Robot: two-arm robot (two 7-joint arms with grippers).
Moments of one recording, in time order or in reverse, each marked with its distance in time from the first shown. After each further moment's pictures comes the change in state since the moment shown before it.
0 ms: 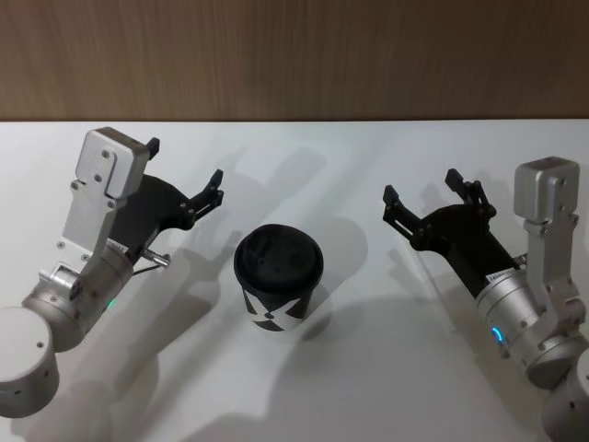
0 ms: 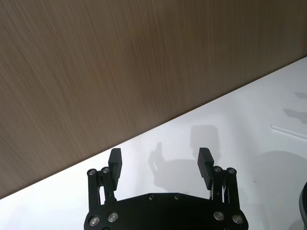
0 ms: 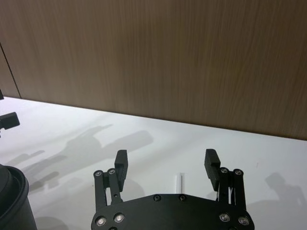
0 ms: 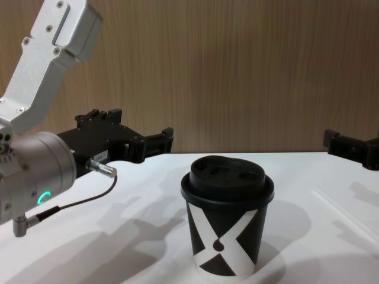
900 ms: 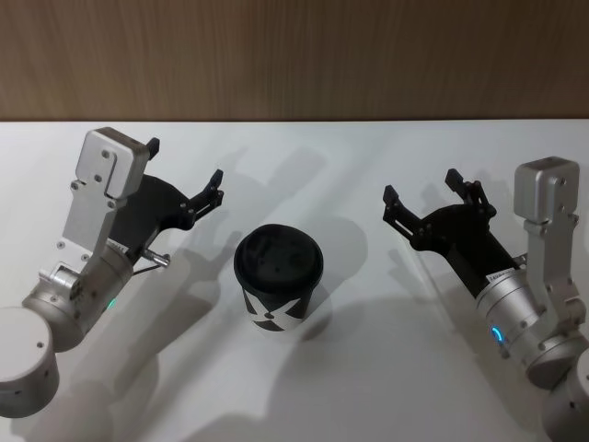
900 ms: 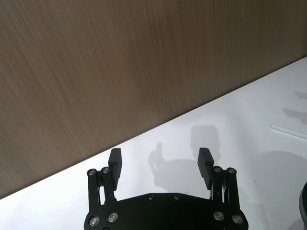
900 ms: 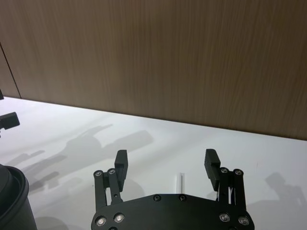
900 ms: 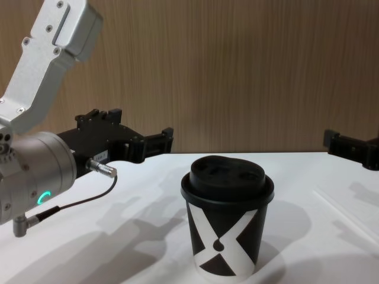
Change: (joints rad) left arm 0.000 0.000 0.000 0.000 0.000 0.000 0.000; right arm 0.000 0.000 0.000 0.000 0.000 0.000 0.000
